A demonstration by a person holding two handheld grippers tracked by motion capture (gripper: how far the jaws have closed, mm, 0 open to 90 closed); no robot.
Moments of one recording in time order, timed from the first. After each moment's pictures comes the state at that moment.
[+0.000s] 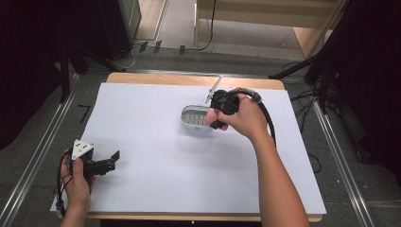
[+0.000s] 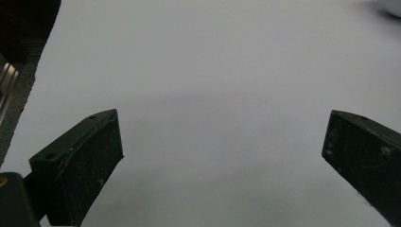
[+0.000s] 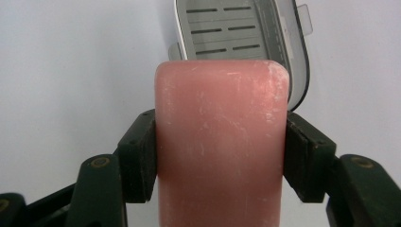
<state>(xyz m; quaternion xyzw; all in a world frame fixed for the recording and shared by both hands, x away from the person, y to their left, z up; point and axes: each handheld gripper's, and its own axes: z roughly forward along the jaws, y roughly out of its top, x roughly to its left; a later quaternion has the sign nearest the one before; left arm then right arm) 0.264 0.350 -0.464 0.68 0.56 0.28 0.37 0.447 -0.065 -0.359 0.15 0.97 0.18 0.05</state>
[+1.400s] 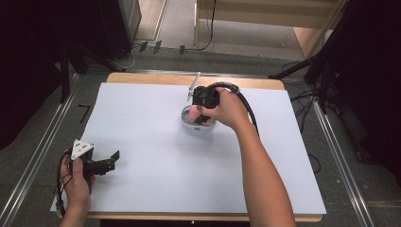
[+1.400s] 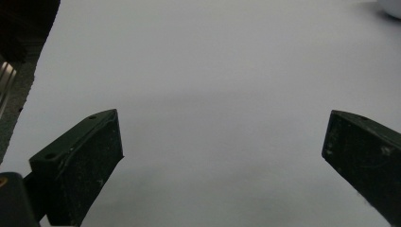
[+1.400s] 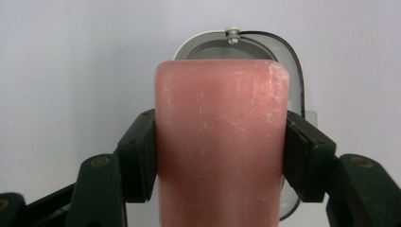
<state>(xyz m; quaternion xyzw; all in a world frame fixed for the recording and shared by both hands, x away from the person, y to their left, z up) 0.264 0.350 -0.464 0.68 0.56 0.28 0.37 0.478 -0.012 -0.373 0.05 0.98 0.18 0.03</state>
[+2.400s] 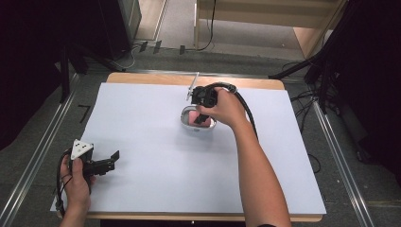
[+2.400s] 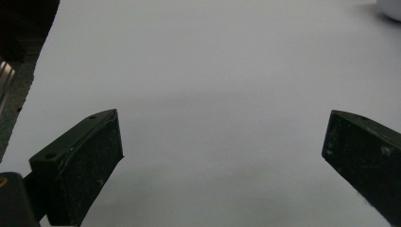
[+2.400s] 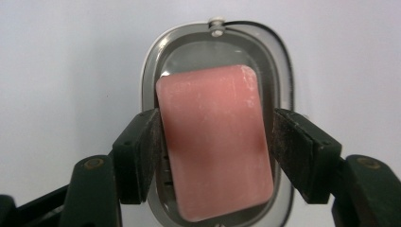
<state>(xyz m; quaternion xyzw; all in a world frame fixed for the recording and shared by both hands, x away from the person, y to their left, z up) 0.263 0.351 -0.464 0.68 0.56 0.28 0.37 0.492 -0.011 -0.385 0.07 0.98 0.17 0.02</state>
